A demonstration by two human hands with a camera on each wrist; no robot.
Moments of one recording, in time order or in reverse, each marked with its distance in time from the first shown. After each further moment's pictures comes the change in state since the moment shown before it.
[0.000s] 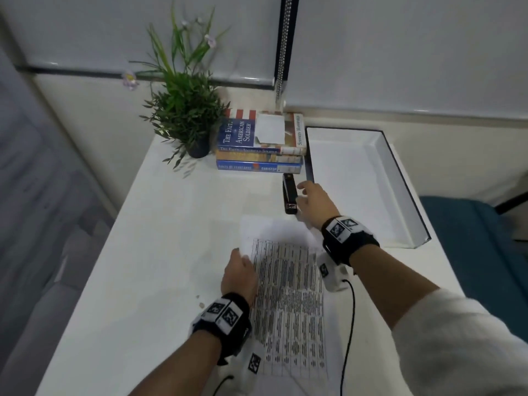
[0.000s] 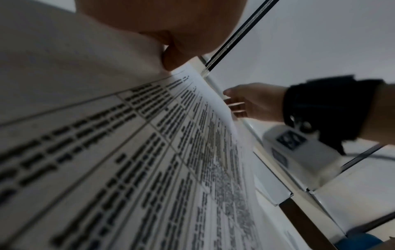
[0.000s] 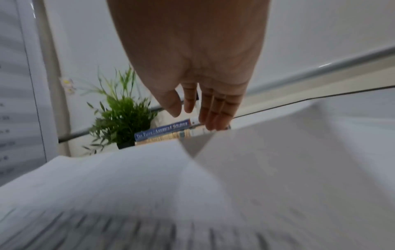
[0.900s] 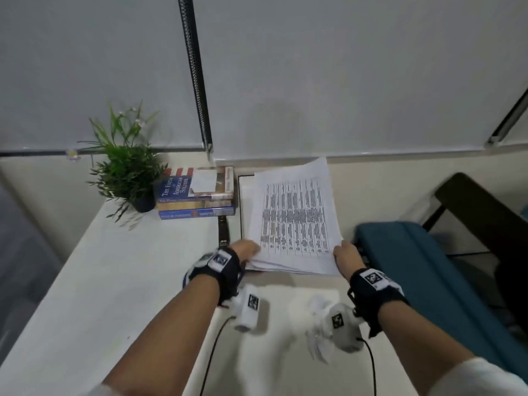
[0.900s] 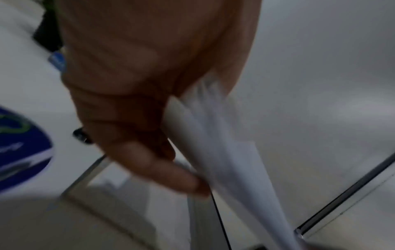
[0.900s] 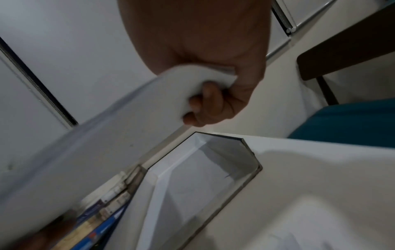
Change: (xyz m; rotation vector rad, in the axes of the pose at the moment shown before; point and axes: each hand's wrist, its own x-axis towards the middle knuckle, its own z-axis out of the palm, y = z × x) left_hand -0.023 0.166 0.073 -0.029 -0.502 -0.066; right_hand -0.119 0.165 -0.134 0.497 0.246 0.441
